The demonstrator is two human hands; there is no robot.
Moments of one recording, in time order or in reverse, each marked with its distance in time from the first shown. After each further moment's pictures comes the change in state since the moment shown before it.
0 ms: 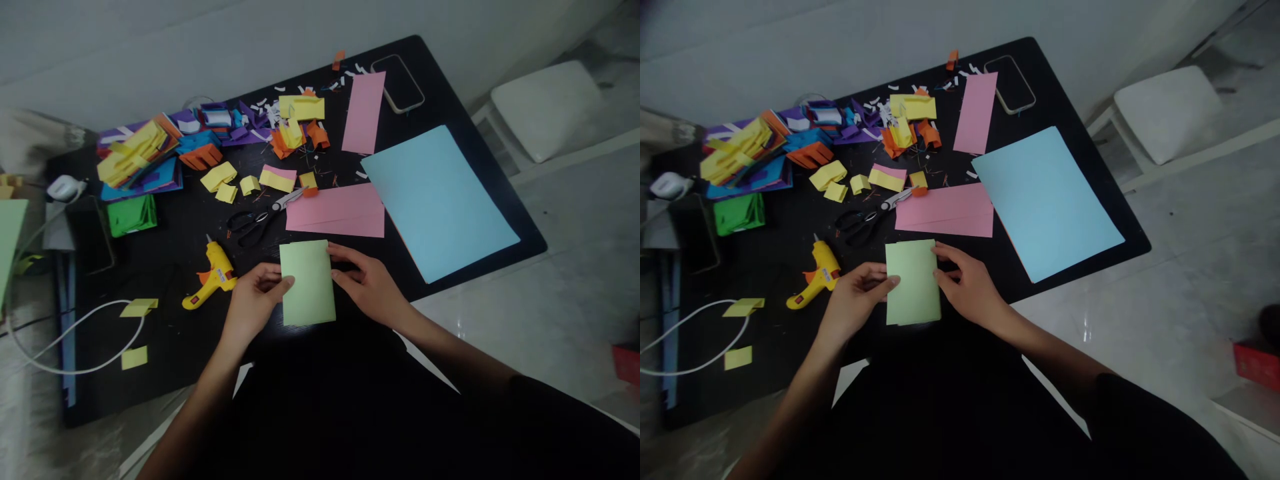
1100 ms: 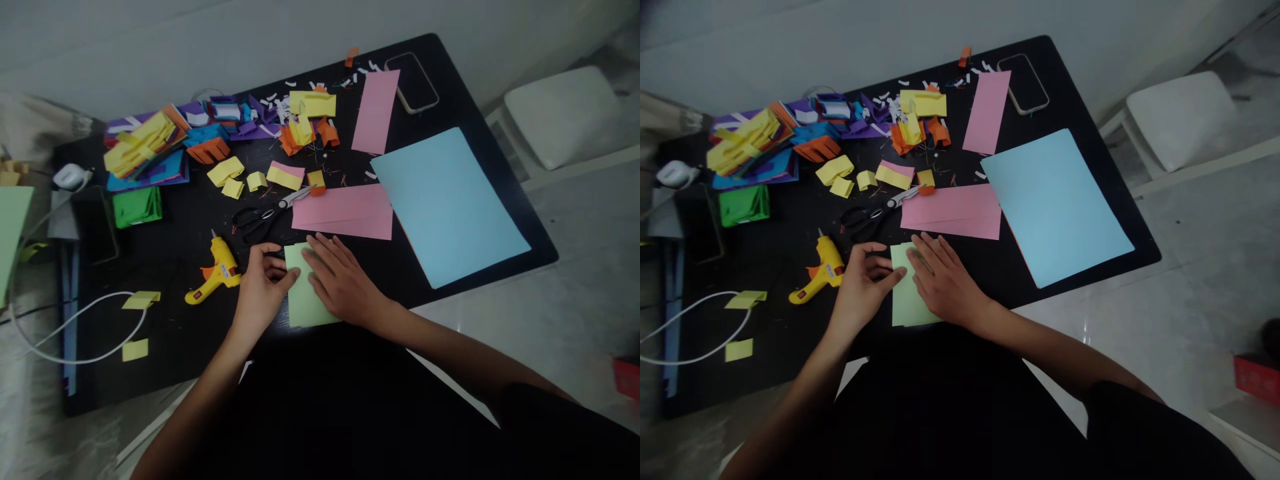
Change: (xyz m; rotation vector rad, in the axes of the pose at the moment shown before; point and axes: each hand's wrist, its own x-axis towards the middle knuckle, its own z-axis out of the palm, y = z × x) left_hand 0.009 -0.006 0.007 0.063 0.090 0.153; right_hand 0.018 0.015 0.026 -0.842 -0.152 -0.561
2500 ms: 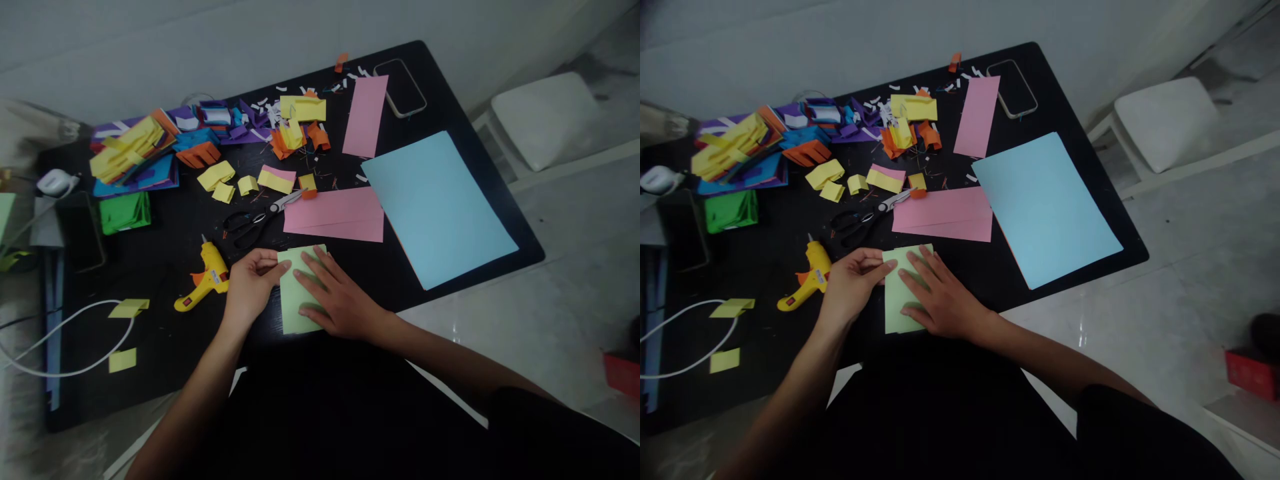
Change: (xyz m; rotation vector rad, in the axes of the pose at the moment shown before) left_hand 0.020 0.010 0.005 -0.216 0.042 -0.149; right_hand -0.022 0.007 0.009 0.017 -0.033 -0.155
